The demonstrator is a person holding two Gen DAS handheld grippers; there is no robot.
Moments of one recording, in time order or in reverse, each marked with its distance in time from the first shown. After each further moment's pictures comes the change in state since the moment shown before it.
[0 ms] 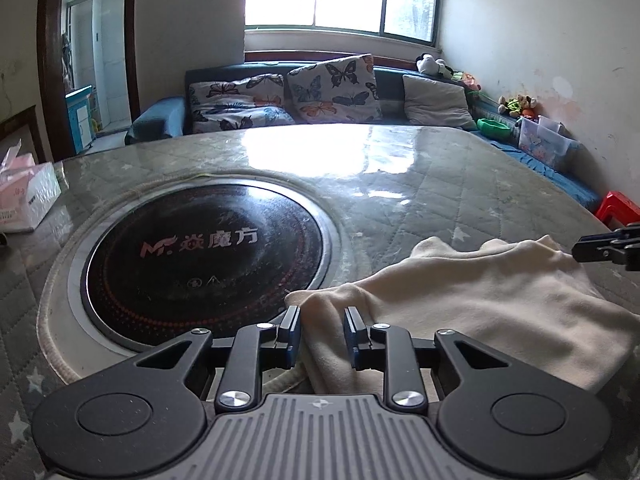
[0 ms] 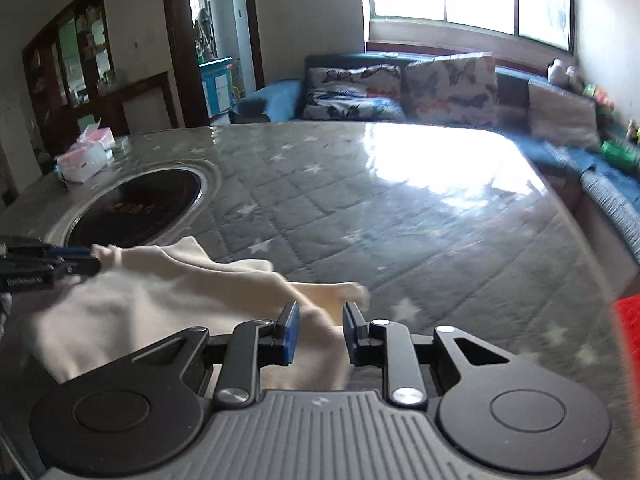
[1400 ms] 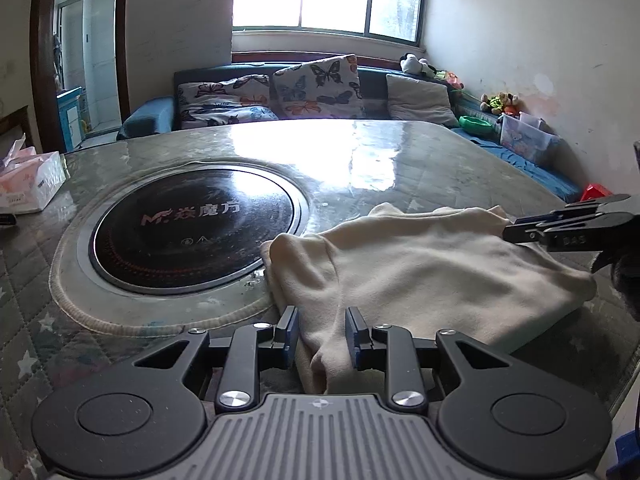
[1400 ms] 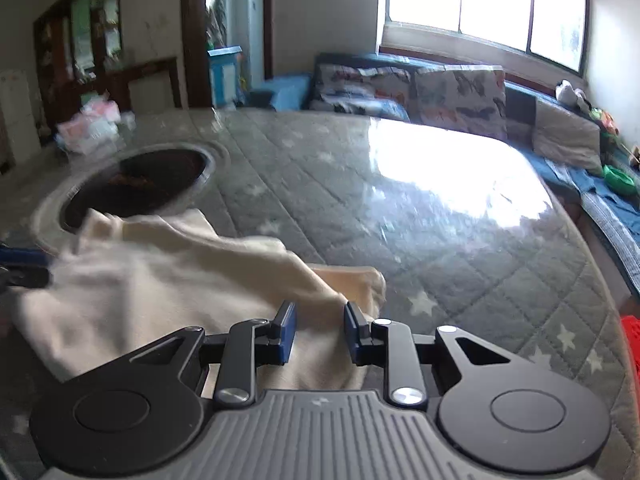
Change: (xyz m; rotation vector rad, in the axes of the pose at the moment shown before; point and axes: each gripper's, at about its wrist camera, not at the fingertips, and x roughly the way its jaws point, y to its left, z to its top) left arm -0.040 -0.012 -0.035 0.008 0.009 -0.028; right arm 0.019 0.015 -0.008 -0.074 0.009 -0.026
